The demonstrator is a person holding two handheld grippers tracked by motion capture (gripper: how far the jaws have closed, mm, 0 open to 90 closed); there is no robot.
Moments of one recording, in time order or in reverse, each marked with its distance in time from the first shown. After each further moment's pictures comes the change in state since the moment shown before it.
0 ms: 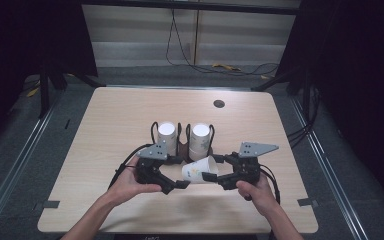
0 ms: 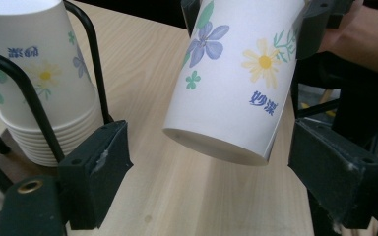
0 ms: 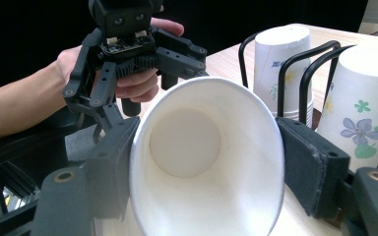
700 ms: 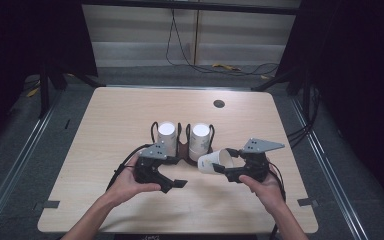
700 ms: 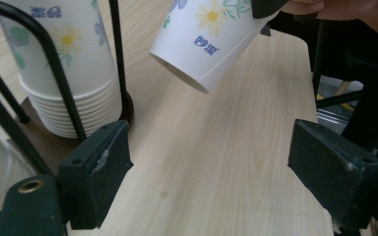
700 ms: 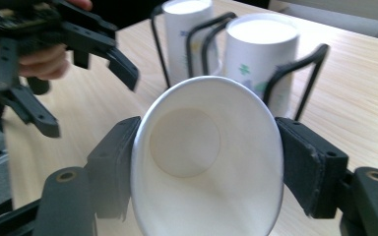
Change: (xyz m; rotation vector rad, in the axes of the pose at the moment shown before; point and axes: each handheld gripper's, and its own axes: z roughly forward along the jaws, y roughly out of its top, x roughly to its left) left arm 0.008 -0.010 -0.001 0.060 0.069 -0.053; right arm -0.010 0.002 -0.015 0.115 -0.310 -0.012
